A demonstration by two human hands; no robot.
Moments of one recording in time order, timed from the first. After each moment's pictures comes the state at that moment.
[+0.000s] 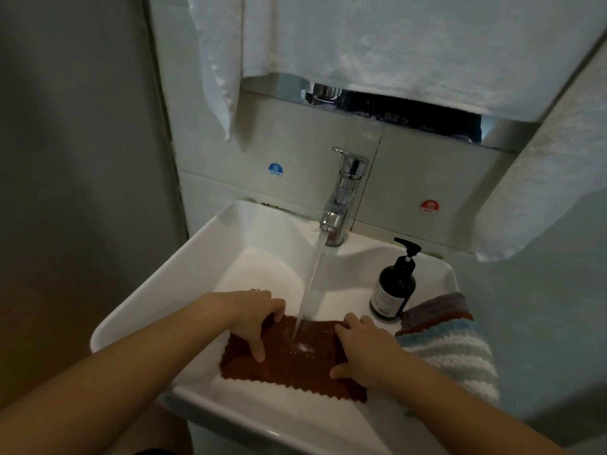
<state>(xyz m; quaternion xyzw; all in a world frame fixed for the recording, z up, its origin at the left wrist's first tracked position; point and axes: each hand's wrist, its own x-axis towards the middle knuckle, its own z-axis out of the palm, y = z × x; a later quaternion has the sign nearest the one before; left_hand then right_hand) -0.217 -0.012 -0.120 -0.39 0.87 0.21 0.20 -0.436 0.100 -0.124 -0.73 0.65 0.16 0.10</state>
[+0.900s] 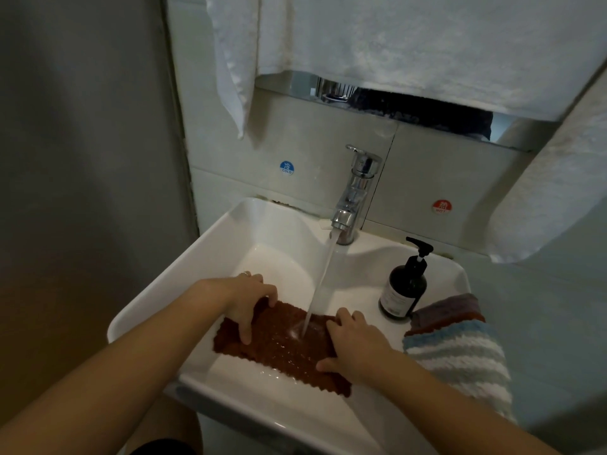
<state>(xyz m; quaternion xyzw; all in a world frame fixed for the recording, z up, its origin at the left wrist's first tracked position) -0.190 -0.027 -0.112 -0.43 0.86 0.18 0.20 -0.408 0.093 -0.127 -0.73 0.65 0.15 0.09</state>
